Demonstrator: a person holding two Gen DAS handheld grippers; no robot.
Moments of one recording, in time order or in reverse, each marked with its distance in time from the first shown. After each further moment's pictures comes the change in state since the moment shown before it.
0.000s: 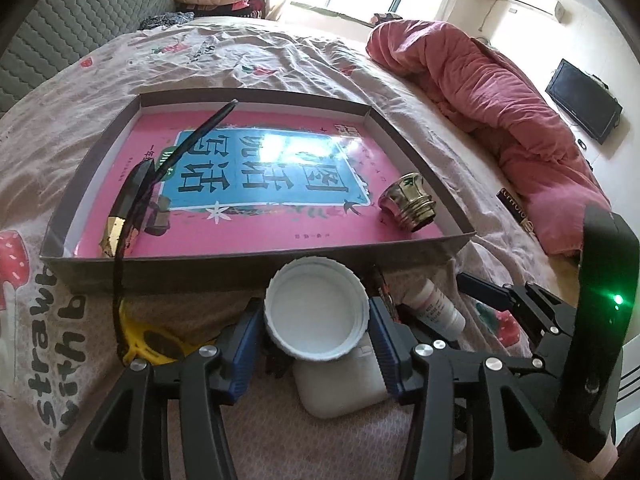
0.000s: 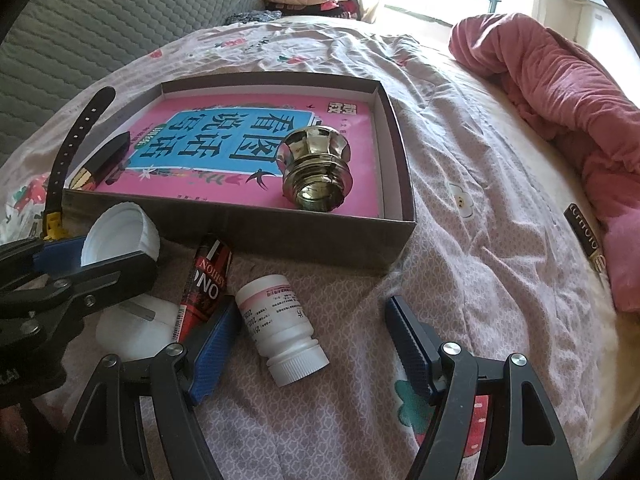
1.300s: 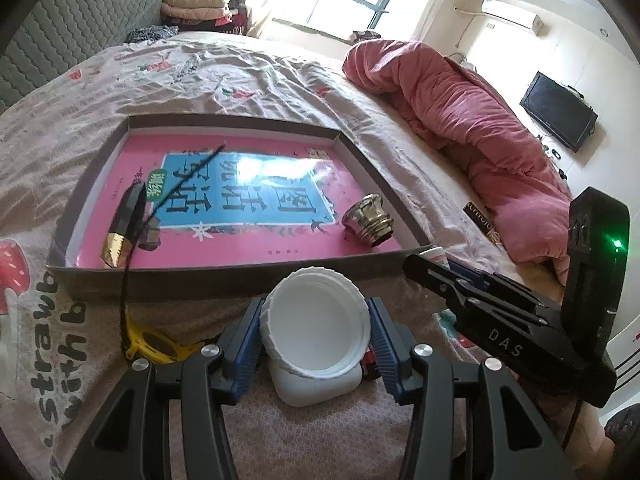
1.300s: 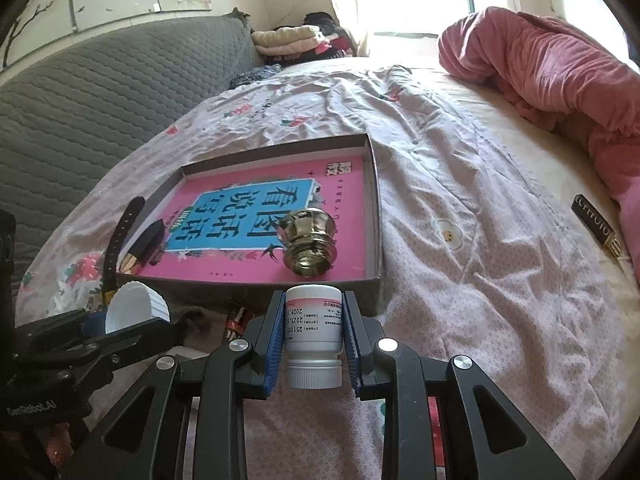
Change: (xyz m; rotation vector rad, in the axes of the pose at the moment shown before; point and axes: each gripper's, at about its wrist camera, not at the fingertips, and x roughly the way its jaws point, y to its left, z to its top) left arm -0.032 -0.005 -0.001 0.014 -0.073 -0.094; right arm -0.042 -0.034 0.010 0.164 -0.179 0.177
